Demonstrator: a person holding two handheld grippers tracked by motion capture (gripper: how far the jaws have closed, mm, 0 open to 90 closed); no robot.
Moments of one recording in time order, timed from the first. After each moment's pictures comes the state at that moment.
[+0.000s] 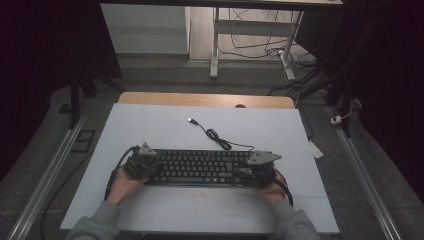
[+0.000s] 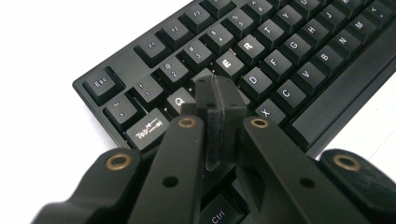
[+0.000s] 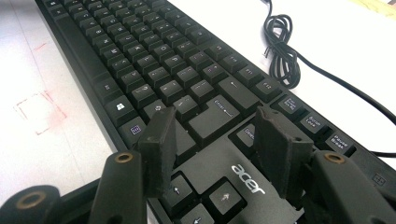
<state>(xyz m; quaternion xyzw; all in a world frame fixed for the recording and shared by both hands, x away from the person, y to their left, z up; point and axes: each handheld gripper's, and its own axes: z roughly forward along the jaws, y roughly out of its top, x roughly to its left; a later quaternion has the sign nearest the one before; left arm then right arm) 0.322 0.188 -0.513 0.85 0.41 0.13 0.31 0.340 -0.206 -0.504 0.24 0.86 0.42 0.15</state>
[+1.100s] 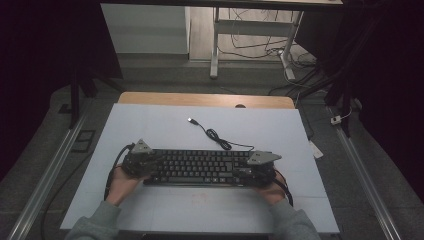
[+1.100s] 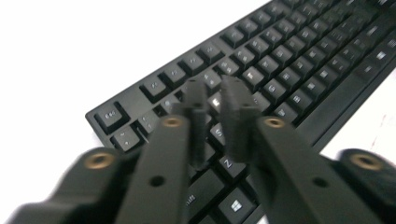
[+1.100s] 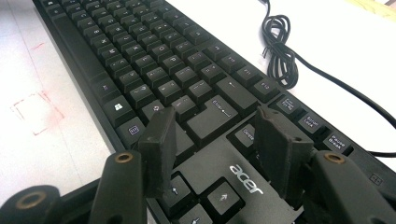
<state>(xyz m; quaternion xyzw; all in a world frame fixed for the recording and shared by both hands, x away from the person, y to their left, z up) 0.315 0.194 -0.496 0.81 0.42 0.15 0.39 0.340 -0.206 -0.504 0.25 0.86 0.42 0.16</state>
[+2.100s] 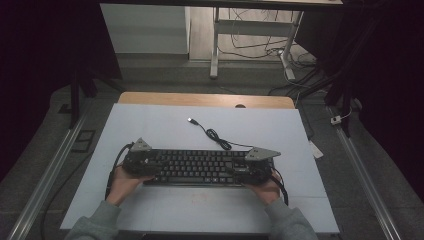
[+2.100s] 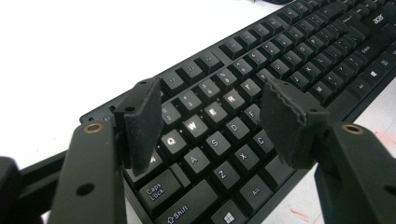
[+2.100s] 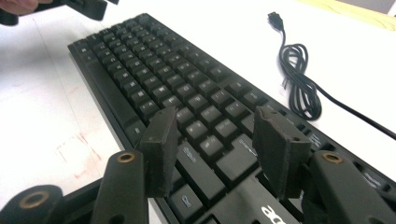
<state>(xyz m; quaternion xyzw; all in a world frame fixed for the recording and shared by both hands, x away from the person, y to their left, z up) 0.318 0.191 -0.498 0.80 0.43 0.13 0.39 0.339 -0.189 -0.490 0.26 0.84 0.47 0.13</state>
